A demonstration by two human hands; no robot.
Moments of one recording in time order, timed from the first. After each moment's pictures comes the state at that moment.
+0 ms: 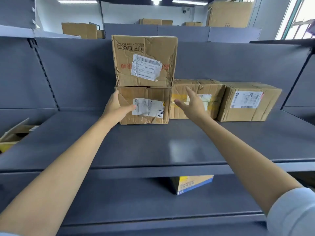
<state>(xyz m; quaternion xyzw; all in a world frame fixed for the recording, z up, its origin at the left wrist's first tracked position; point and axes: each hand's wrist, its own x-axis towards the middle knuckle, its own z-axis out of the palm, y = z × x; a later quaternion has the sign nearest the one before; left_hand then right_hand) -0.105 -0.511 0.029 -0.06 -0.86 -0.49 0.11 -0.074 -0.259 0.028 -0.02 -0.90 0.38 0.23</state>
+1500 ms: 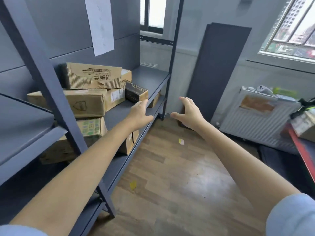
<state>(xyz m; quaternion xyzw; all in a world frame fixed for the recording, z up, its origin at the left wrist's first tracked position) 0.238 0.334 -0.085 -0.64 -0.69 -0.25 -0.21 0.425 0.383 -0.083 -0.55 -0.79 0.18 0.22</state>
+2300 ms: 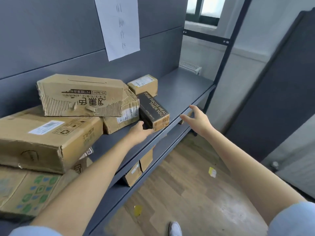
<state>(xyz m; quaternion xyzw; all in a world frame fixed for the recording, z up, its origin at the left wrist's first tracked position) 0.171 0.616 -0.166 -0.34 -0.82 -0.29 -0.35 0.344 0.752 -0.145 -0.47 -0.79 0.35 0.16</state>
